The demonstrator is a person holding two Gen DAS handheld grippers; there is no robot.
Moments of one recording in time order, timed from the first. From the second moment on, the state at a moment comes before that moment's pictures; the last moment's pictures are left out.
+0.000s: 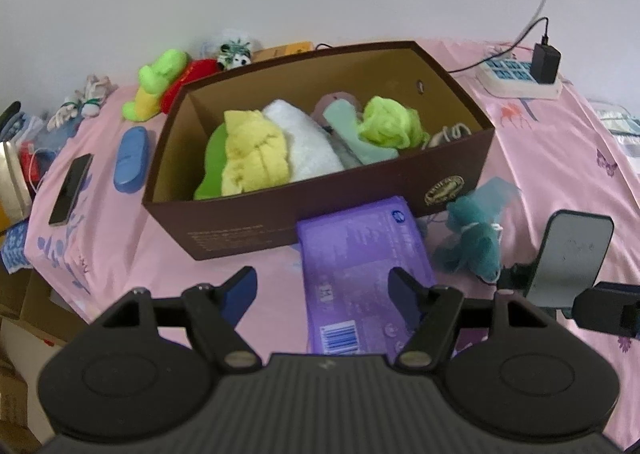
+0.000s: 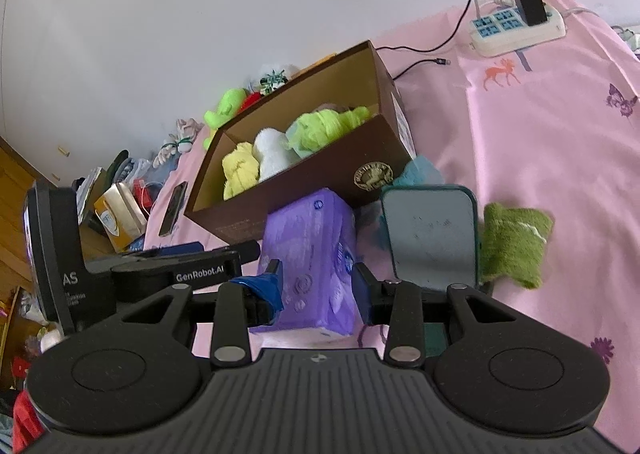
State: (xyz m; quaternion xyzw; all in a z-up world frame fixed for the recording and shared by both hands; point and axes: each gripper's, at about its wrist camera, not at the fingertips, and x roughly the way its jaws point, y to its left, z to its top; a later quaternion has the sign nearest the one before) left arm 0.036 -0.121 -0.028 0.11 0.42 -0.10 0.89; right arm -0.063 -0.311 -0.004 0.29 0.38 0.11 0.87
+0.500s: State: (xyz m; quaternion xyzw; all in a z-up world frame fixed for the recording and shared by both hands) left arm 0.030 -0.134 -0.041 0.13 0.45 -0.12 0.88; right arm -0.068 -0.319 -0.021 0.29 0.40 0.12 0.86
